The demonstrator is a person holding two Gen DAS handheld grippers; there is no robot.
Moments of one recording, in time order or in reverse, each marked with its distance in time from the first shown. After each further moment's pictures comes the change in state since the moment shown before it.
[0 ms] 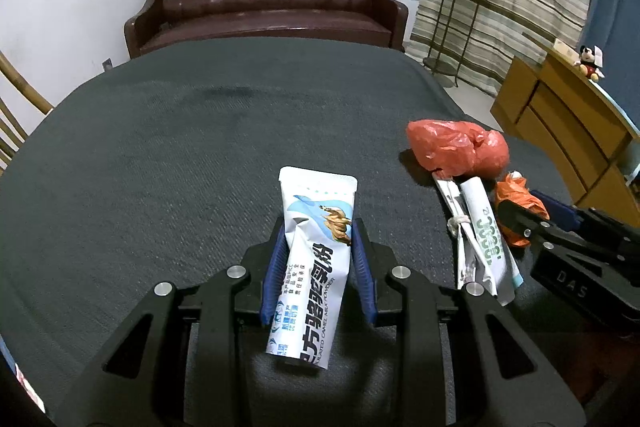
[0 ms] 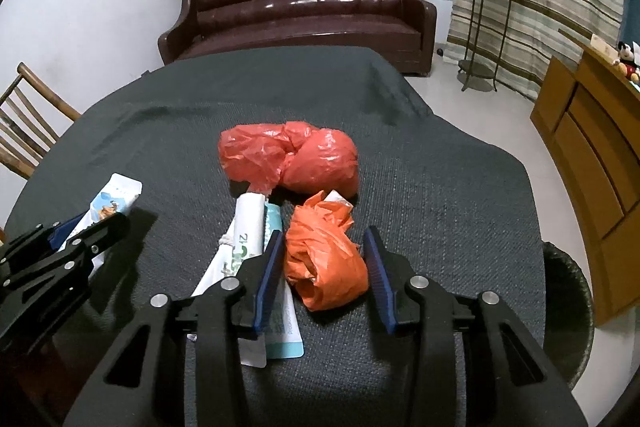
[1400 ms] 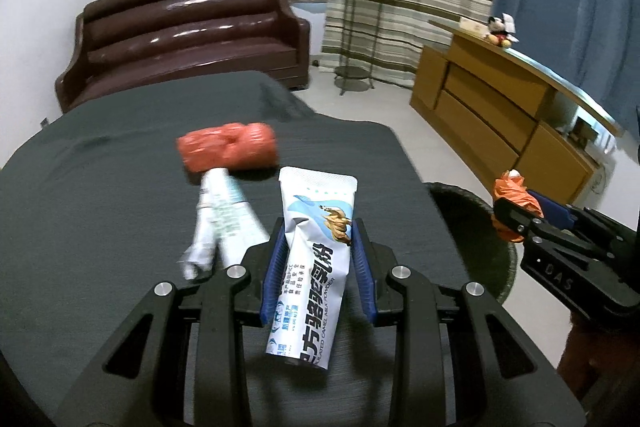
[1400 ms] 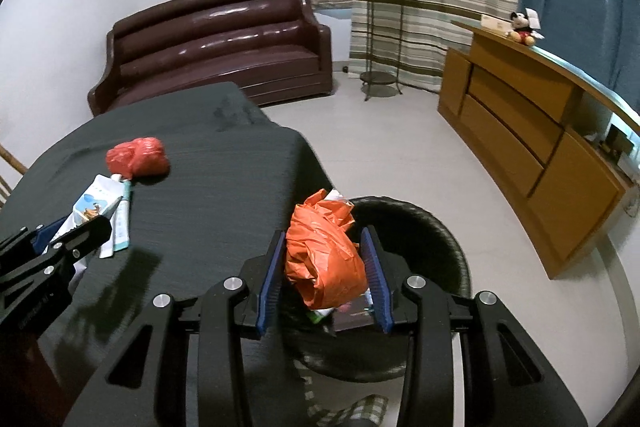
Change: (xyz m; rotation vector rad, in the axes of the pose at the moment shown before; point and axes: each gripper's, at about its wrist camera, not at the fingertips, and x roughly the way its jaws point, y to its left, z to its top) left arm -0.045 -0.164 -0.036 0.209 -0.093 -0.206; right arm -0.100 -0.128 -0.073 0.191 -0.128 -0.238
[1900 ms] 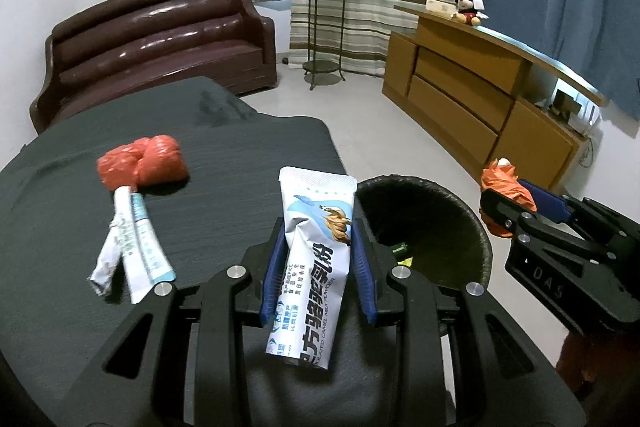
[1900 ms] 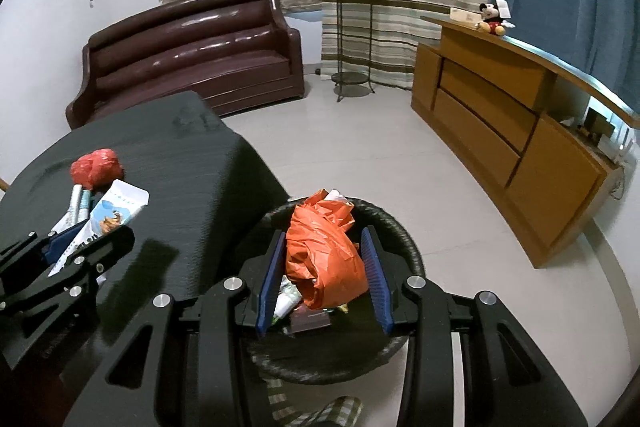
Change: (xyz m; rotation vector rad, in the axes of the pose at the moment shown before) left arm 0.030 -0.069 0.002 0.090 0.013 -0.049; right arm 0.004 -0.043 -0.007 0.052 -0.016 -0.070
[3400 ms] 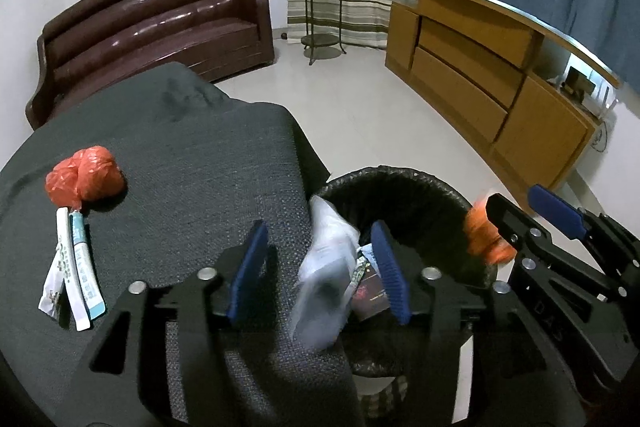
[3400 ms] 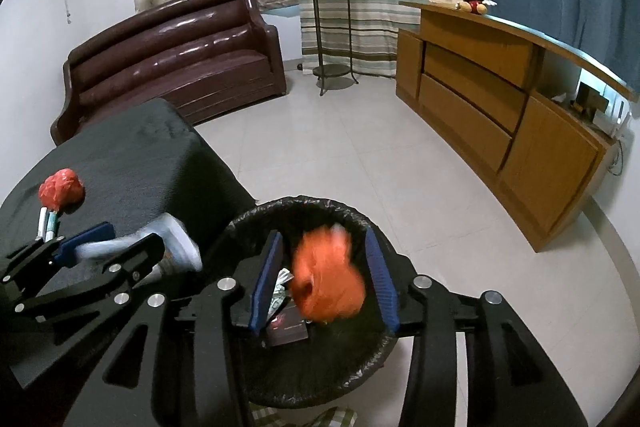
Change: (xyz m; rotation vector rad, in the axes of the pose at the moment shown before) left arm 0.054 -0.037 0.019 0.021 0.105 0.032; right arm 0.023 -0.033 0.002 0.081 0.025 -0.020
